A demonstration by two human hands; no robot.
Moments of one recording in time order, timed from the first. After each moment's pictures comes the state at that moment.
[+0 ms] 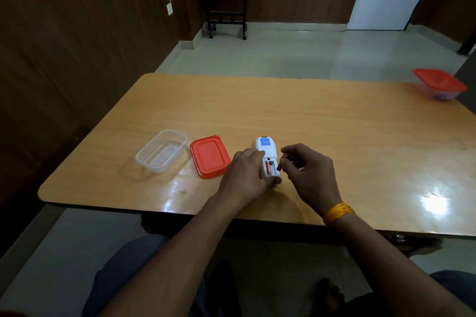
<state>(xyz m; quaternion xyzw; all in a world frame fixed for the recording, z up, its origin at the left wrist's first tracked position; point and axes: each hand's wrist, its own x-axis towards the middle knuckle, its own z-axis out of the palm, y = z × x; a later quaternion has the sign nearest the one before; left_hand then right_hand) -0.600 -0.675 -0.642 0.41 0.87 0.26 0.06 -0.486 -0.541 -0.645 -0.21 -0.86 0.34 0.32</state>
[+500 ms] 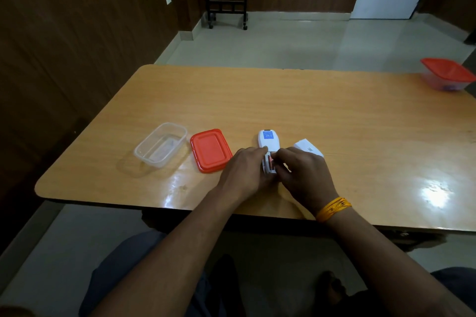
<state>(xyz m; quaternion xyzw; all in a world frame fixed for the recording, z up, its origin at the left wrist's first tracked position) -0.606 -0.678 -0.645 0.43 0.86 0.27 0.07 -0.496 -0.548 -0.654 -0.10 -0.94 0.12 0.30</state>
